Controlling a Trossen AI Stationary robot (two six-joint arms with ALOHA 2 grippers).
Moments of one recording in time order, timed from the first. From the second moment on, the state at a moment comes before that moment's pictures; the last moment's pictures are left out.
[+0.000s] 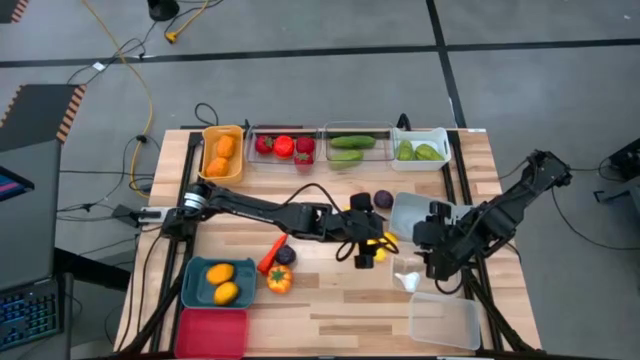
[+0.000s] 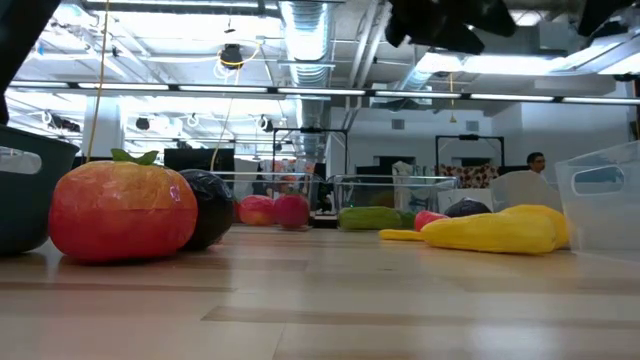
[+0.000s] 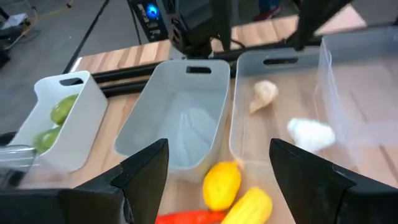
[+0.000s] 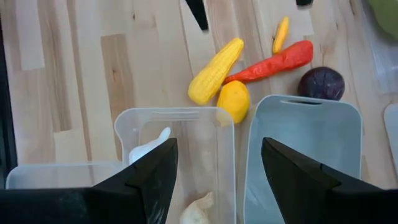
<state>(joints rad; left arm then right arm) -0.16 2.10 1.88 -0.30 -0.28 0.08 0.64 1.22 1.28 -1.34 0.36 0.75</state>
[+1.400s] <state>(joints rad) -0.35 1.74 1.68 -1.16 -0.76 -0.34 0.43 1.22 1.28 -1.23 0.25 0.75</state>
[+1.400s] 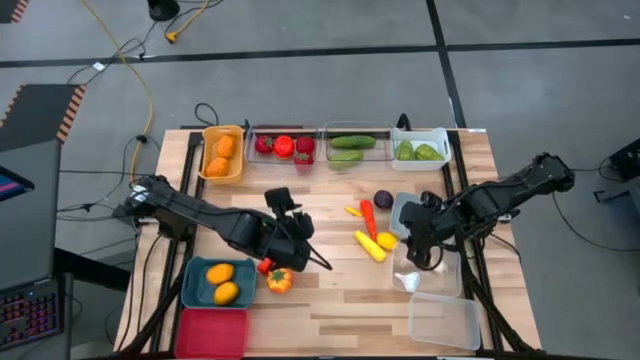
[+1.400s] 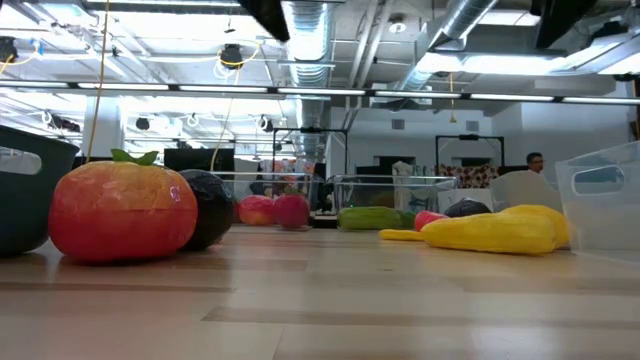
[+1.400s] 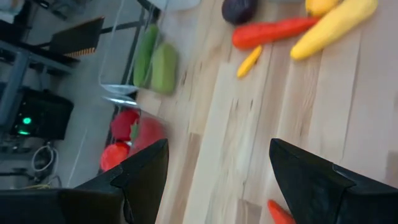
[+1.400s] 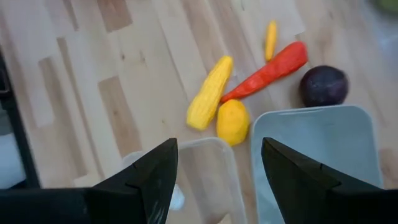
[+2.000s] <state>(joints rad) -0.33 1.35 1.09 -0.61 -0.65 -0.31 0.41 1.22 1.28 -1.14 0.27 0.75</state>
